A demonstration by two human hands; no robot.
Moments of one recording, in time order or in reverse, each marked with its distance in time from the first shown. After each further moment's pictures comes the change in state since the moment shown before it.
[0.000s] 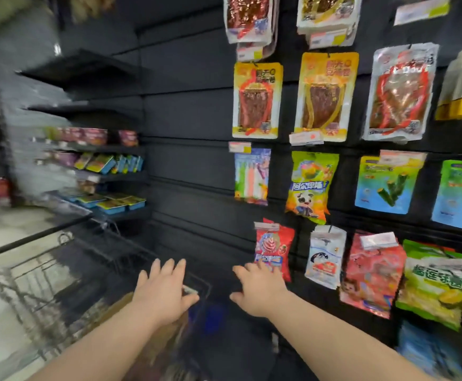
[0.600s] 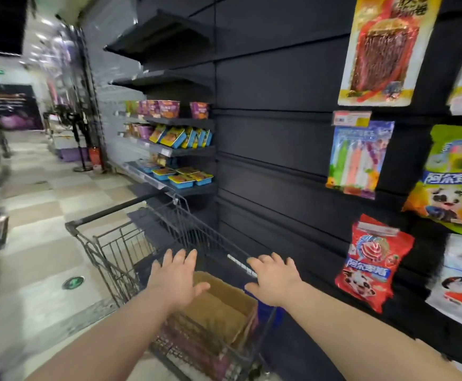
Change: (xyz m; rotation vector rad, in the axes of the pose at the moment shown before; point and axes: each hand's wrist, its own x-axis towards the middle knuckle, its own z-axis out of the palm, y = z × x) left_hand 0.092 -0.175 0.037 0.045 -0.086 -0.236; right_hand 0.180 -0.132 0.044 0.016 -0.108 -0.226
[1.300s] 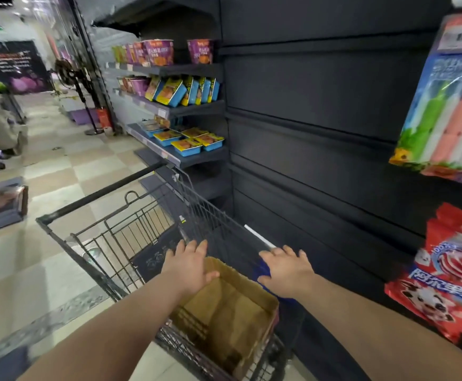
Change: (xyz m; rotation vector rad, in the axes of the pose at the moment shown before) left_hand 0.219 -0.001 0.058 0.060 -0.173 -0.005; right_hand 0.210 0.061 0.048 0.078 -0.183 -0.028
